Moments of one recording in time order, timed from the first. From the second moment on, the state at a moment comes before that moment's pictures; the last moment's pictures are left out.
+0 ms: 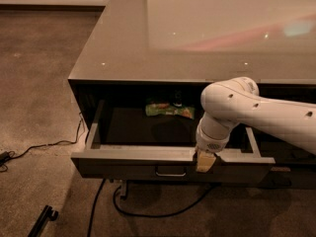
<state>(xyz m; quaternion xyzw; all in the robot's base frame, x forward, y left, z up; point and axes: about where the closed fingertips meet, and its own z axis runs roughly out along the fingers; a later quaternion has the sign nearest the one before) 0.494 -0.148 0.636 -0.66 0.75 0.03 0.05</state>
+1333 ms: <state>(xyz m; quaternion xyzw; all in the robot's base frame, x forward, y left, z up) 0.468 -0.155 0.634 -0.67 0.74 0.03 0.06</state>
